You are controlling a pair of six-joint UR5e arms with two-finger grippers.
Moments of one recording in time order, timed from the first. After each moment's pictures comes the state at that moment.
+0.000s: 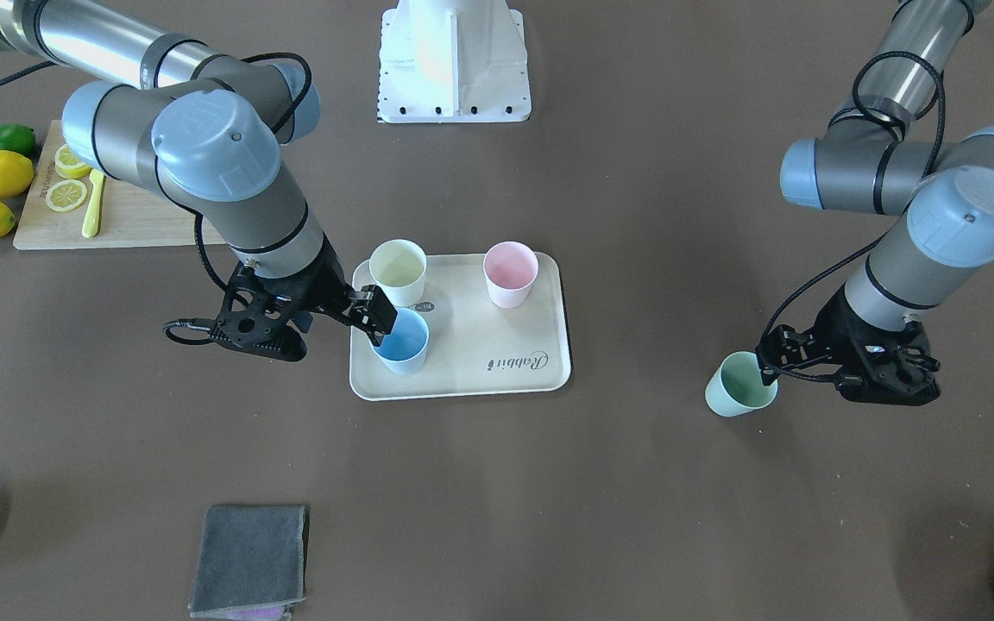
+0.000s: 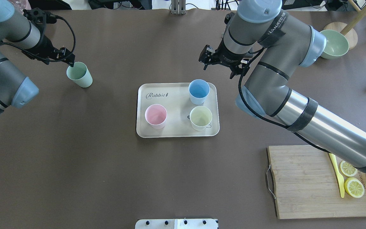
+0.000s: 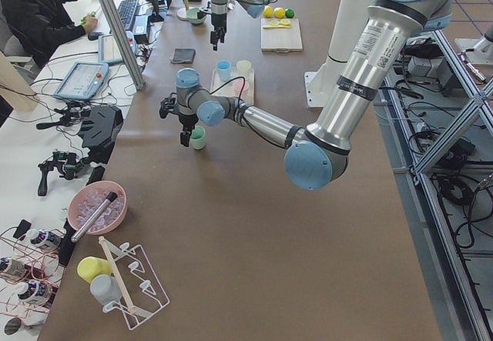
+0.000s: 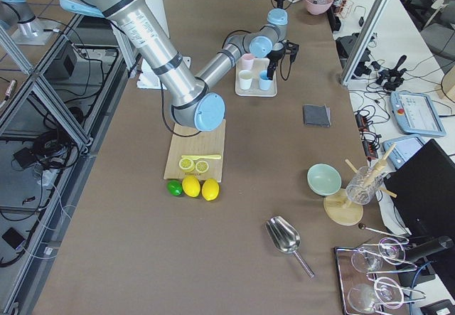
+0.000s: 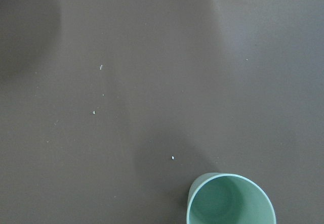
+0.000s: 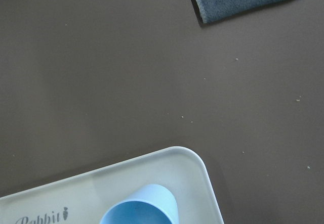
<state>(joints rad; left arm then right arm) -1.00 -2.02 -1.46 -1.90 -2.11 -0.72 0.80 -0.84 1.57 -1.52 2.09 1.32</state>
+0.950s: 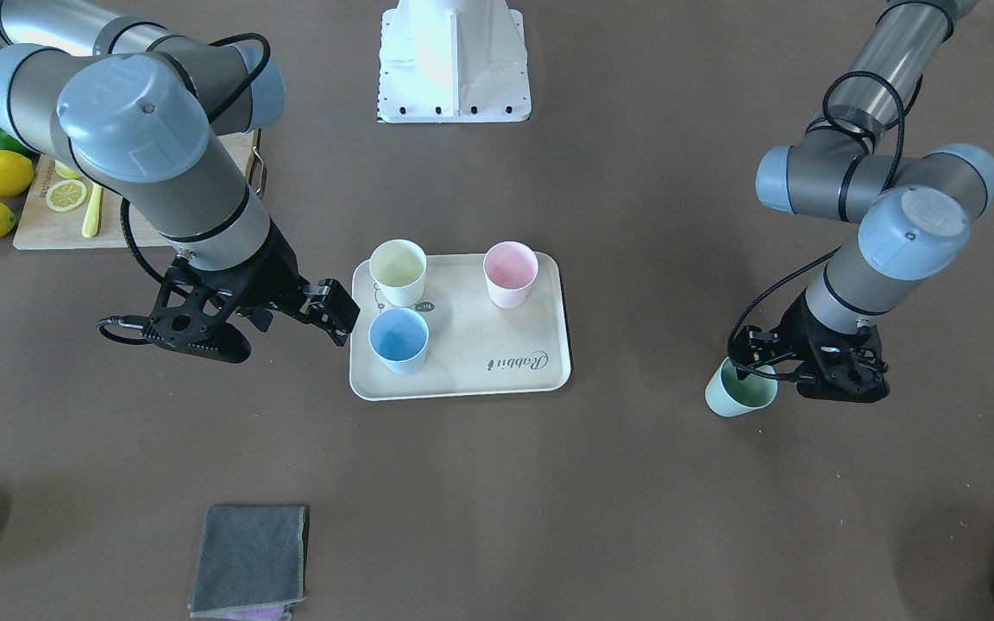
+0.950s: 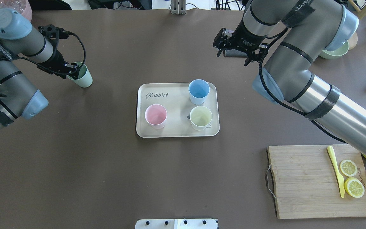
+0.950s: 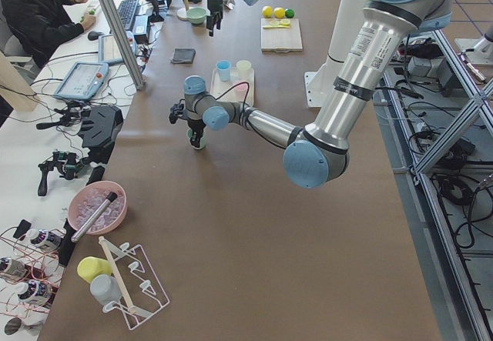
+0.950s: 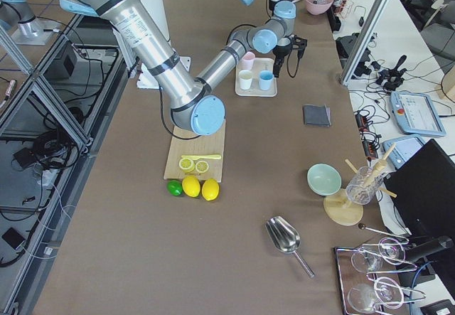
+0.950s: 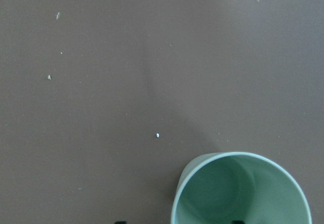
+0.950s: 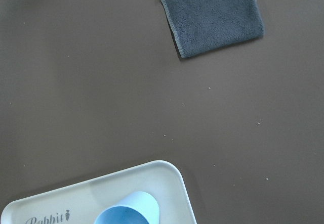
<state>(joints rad) -0.94 -2.02 -1.43 -1.91 -2.10 -0.75 0.88 -0.87 1.63 -1.57 2.14 1.26</state>
